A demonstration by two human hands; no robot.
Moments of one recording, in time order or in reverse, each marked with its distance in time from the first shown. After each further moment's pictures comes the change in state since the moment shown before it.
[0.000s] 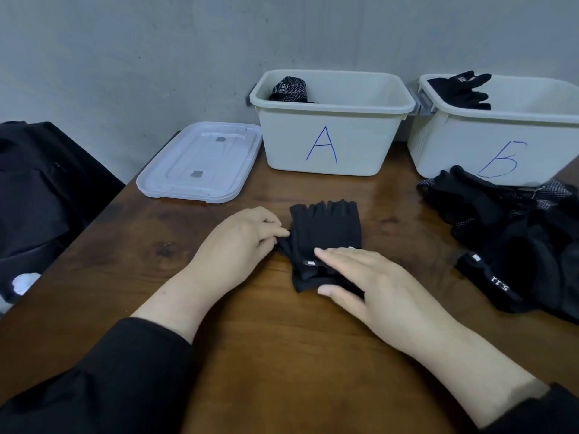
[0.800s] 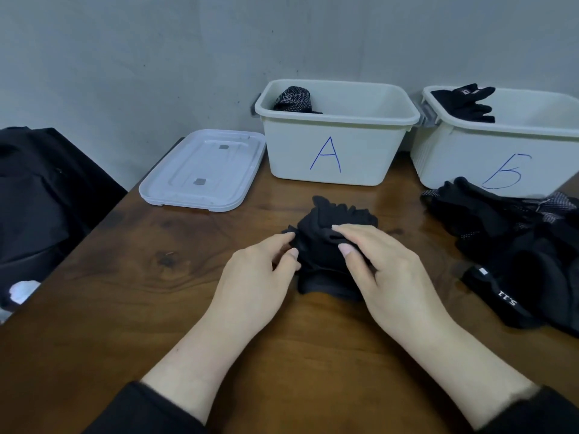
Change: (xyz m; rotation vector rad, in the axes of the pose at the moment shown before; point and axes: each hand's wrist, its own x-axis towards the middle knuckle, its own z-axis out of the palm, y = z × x) left_hand -0.020 0.057 -0.004 -0.352 0.022 -0.481; right_hand 0.021 0.000 0.001 0.119 0.322 0.077
